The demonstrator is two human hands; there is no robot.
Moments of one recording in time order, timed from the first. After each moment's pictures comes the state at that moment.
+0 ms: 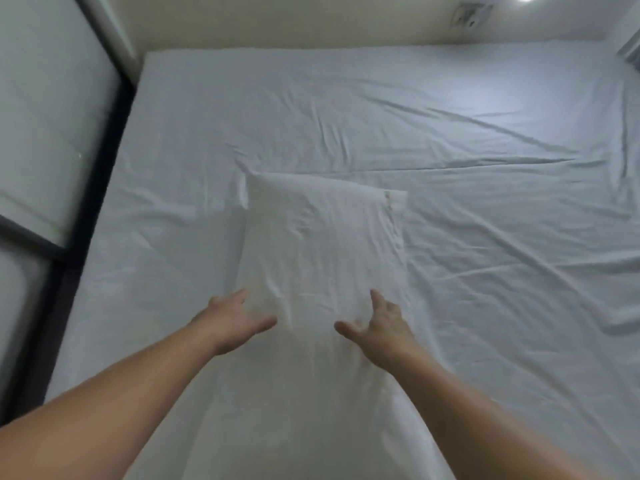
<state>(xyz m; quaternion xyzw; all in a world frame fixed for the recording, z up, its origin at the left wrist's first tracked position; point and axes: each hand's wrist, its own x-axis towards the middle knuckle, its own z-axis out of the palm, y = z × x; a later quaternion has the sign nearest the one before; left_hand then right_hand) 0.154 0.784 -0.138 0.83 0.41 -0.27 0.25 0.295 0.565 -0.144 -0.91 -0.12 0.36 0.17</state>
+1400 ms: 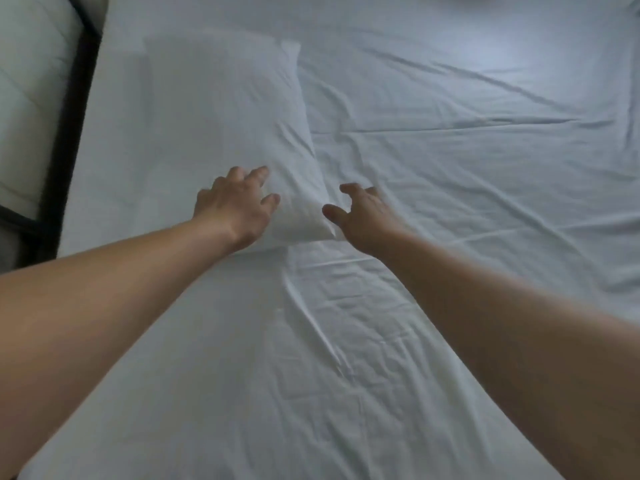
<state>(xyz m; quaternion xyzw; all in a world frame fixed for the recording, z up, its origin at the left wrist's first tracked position) 0.231 0.821 -0.101 0.93 0.30 -0.10 0.17 0.339 0.650 -0.110 -0.92 -0.21 0.27 0.21</state>
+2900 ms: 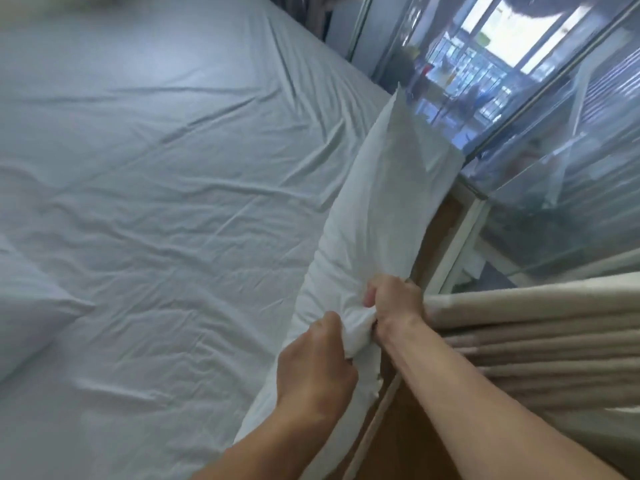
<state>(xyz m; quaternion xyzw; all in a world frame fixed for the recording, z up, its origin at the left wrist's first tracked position) 0.192 0.353 0.045 0.93 -0.03 -0.14 0.34 0.259 0.238 0.067 -0.61 0.51 -0.04 0.61</state>
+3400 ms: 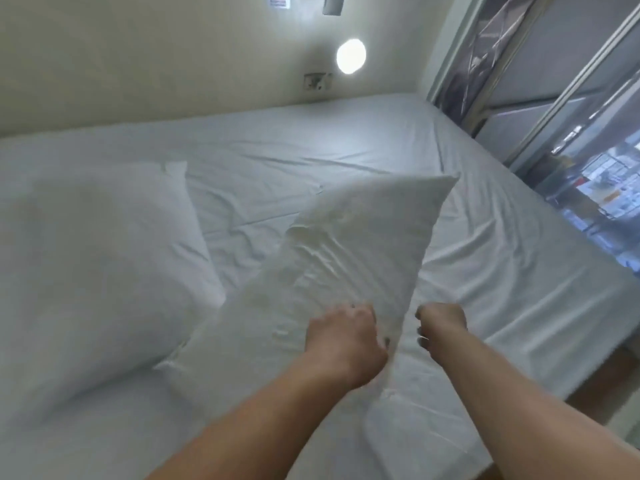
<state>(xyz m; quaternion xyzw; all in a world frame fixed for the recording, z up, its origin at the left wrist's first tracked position) 0.302 0.533 0.052 0.95 0.06 -0.16 0.28 0.396 0.386 0.005 -0.77 0.37 0.15 0.49</state>
